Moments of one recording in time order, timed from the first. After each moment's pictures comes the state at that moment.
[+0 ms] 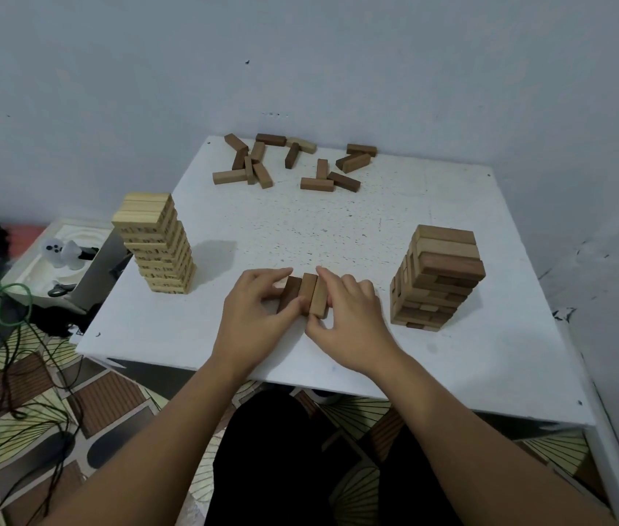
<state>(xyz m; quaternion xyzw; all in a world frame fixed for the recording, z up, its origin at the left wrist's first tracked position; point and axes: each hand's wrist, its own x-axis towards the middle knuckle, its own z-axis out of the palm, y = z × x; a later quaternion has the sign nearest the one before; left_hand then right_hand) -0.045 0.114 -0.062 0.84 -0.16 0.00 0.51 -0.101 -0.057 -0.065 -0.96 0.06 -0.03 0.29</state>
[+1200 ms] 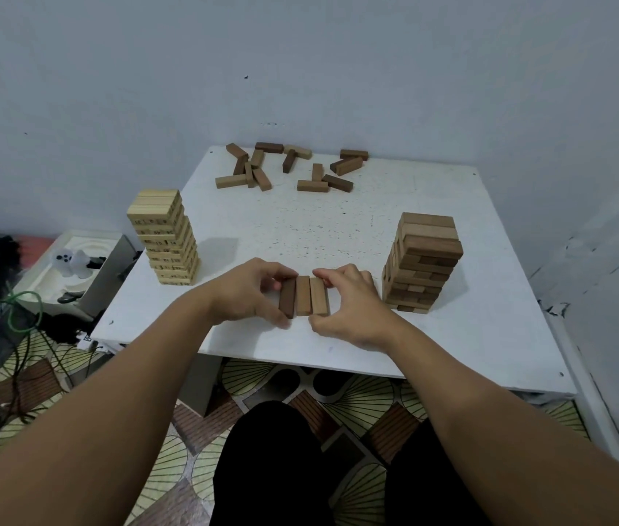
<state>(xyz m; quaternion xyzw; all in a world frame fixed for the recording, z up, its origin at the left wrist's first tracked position) -0.008 0.133 -0.017 0.83 -0.24 -0.33 0.38 -0.112 -0.073 -0.054 -0.92 0.05 0.04 0.39</state>
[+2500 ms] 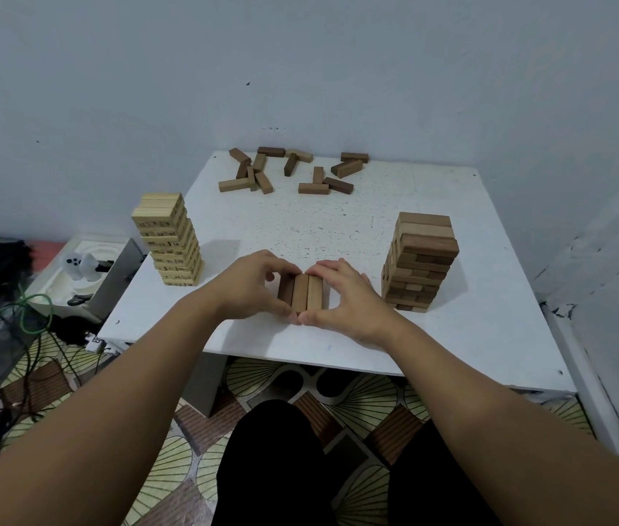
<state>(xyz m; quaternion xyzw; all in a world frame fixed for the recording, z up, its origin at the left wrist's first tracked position) -0.010 0.126 -0.008 0.89 -0.30 -0.19 0.27 -0.111 -0.074 -0.045 -0.91 0.02 0.02 0.41</state>
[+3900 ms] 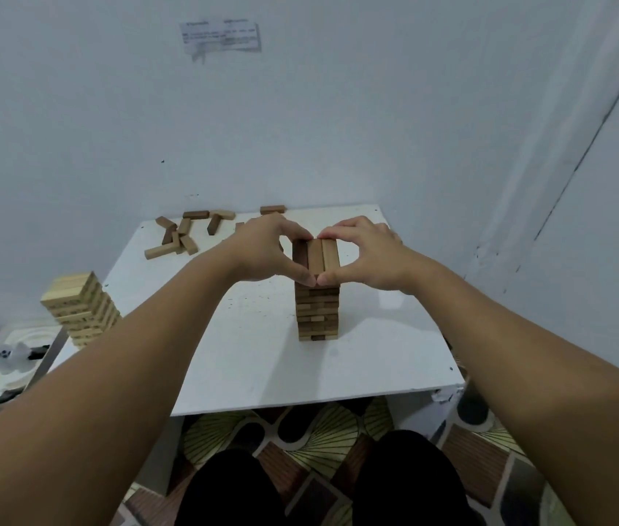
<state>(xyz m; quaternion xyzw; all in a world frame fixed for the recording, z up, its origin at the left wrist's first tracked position) -0.035 -0.034 0.112 0.87 -0.41 -0.13 0.25 -0.165 -0.217 0.093 -0.95 0.10 -0.03 0.30</state>
